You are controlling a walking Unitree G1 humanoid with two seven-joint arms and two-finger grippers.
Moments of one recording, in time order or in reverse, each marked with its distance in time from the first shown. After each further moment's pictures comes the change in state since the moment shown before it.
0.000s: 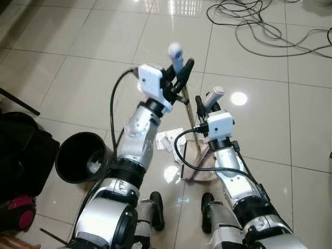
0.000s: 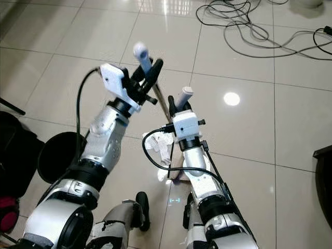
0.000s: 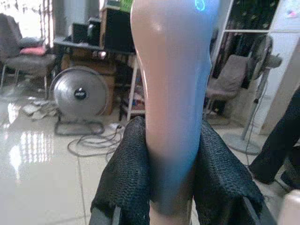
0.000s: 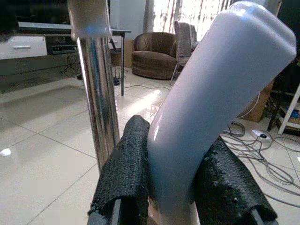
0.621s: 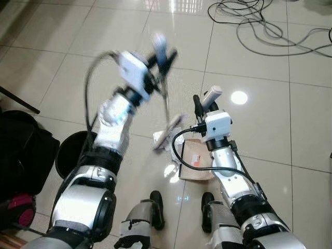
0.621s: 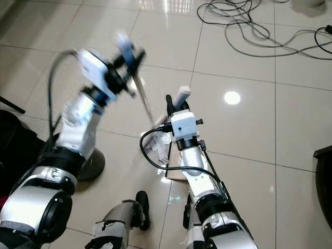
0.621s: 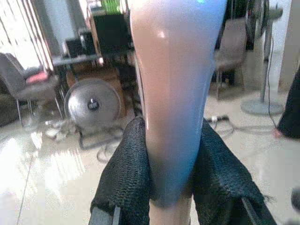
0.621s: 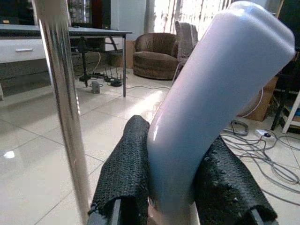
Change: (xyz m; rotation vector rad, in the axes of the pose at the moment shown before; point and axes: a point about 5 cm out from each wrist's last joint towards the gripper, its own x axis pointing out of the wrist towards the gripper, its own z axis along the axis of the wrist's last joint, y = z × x) left arm -0.013 0.040 0.012 0.301 0.071 -0.060; right arm -0.002 0.006 0.001 0.026 -0.014 -0.009
